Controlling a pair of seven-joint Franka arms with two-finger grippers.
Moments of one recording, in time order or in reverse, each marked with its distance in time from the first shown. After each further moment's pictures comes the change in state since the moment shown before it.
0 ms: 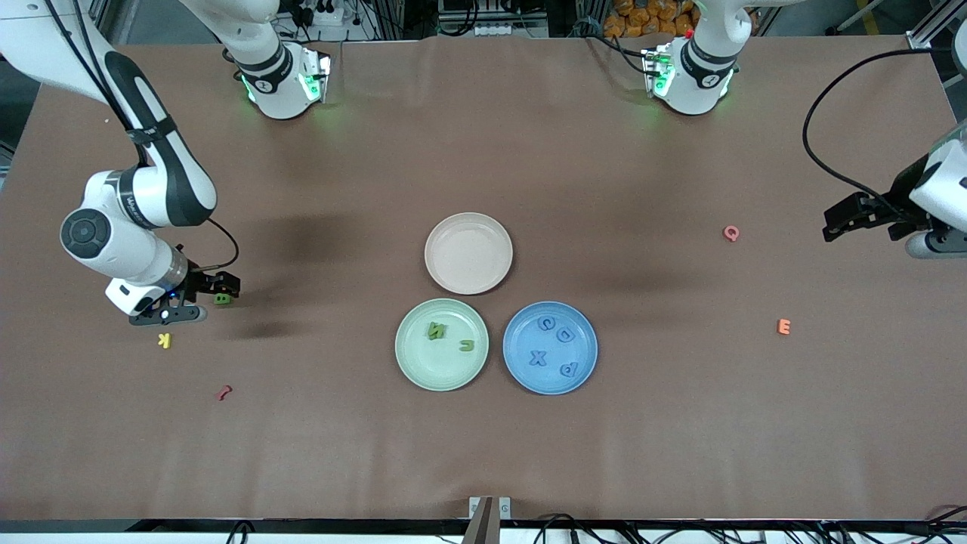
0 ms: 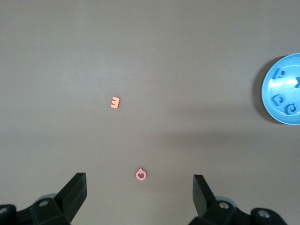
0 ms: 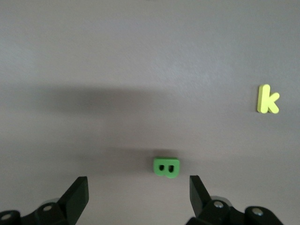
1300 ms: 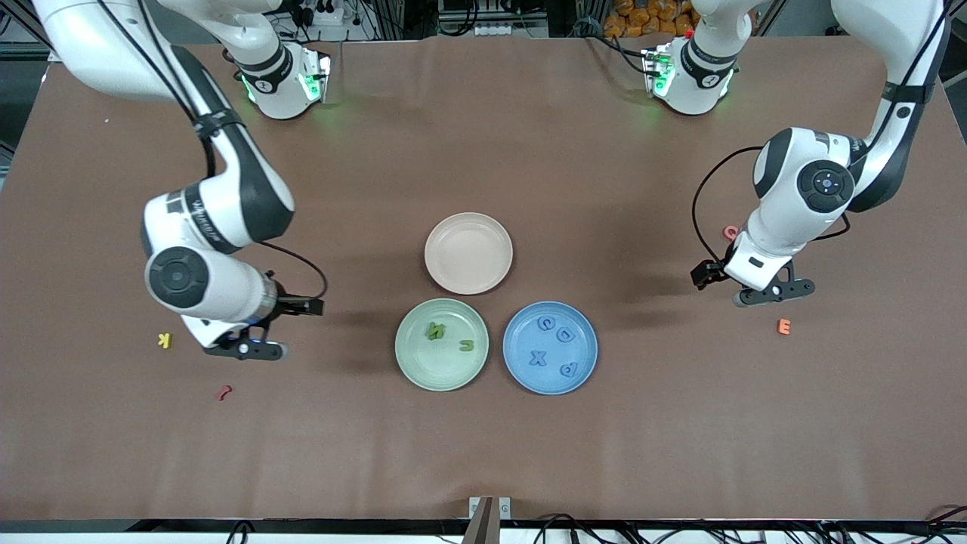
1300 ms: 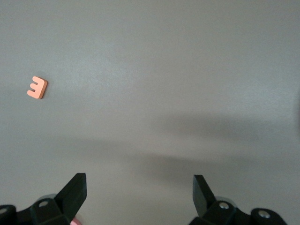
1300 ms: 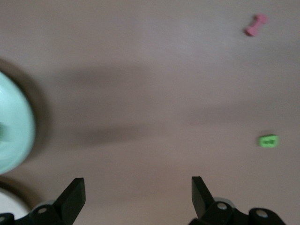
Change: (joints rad) left arm 0.445 0.196 -0.592 -0.487 0.212 0.655 -0.447; right arm 0.368 0.141 0.009 0.553 0.076 -0.565 0.445
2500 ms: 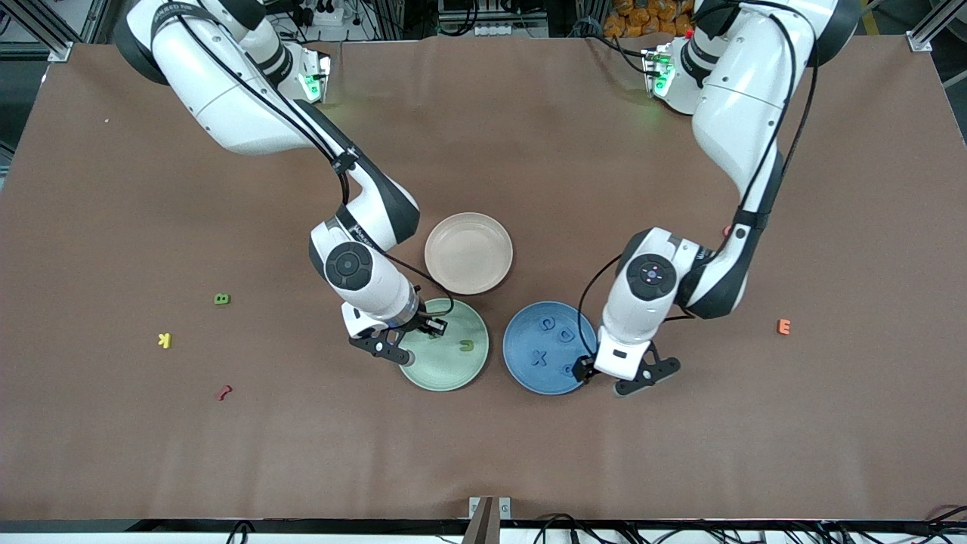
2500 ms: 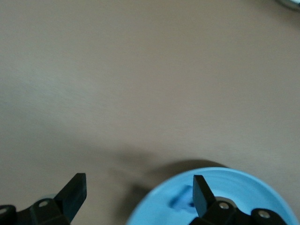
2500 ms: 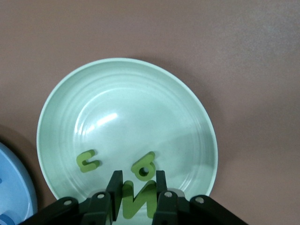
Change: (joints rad) left arm -0.690 0.574 0.425 0.696 0.018 0.077 -0.483; right arm 0.298 0.309 0.009 0.133 0.007 0.482 0.550
